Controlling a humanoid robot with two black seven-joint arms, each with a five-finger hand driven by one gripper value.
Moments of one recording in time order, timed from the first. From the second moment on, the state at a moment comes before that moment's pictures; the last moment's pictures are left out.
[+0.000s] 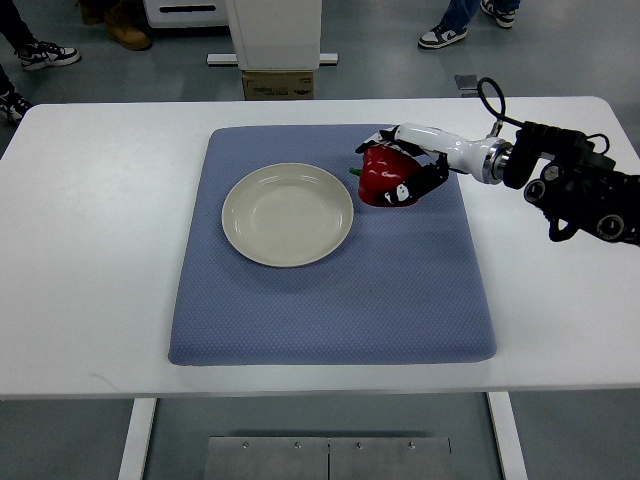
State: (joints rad) left arm -0.03 0.00 -0.22 -0.22 0.02 0.07 -0.05; right arm 1.22 -0.28 0.01 0.79 -0.89 0.16 0.30
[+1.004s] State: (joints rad) left arm -0.03 0.00 -0.22 -0.22 0.02 0.07 -0.05; right arm 1.25 0.00 0.05 0.78 -0.85 0.13 0.18
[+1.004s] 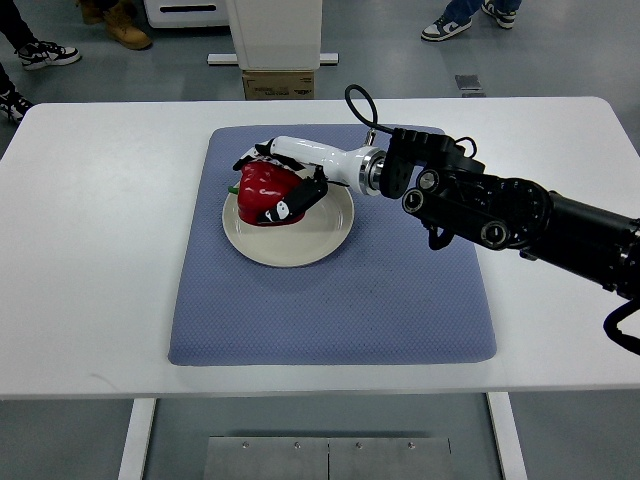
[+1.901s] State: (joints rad) left arm -0.03 0.00 -0.22 -0.22 0.02 0.07 -0.05; right arm 1.18 0.00 0.04 0.75 -0.85 0.07 0.16
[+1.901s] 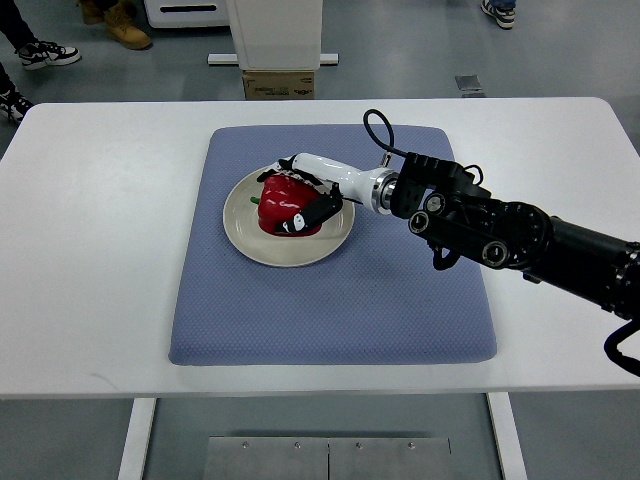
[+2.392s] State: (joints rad) left arm -0.03 0.00 -0.22 -0.22 0.02 0.07 -0.05; right arm 1.17 0.00 0.05 0.75 -0.84 0.04 0.15
